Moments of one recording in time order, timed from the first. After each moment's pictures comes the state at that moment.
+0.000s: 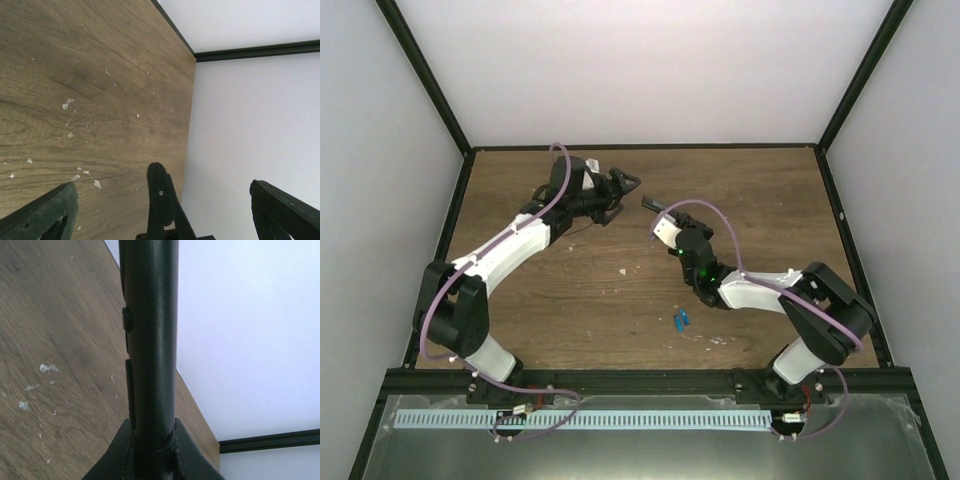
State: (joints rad) left arm -0.44 1.58 1.18 -0.09 0.45 -1.17; right arm 0.75 1.53 0.65 0.58 0.66 -0.84
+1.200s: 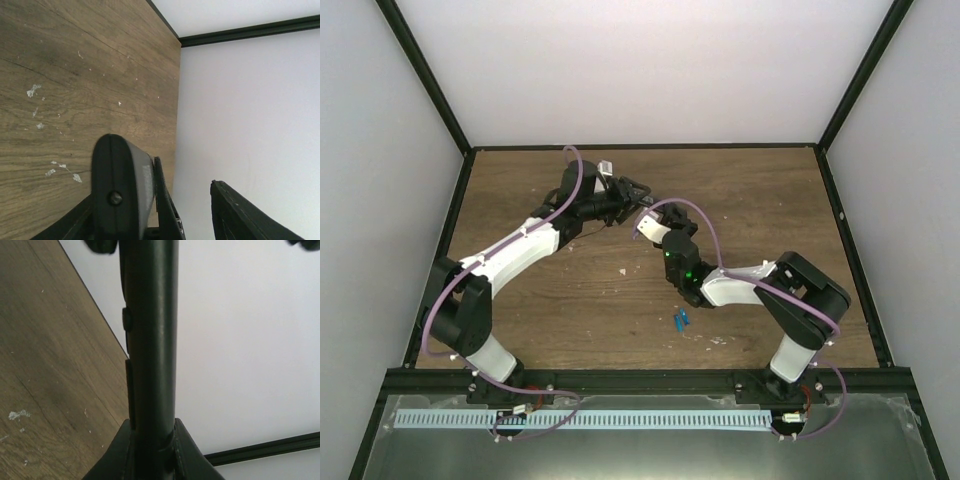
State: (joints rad) left arm -0.52 1.60 1.16 0.01 0.45 -1.21; right arm 0.83 1.69 0.73 0.86 0.79 -1.02
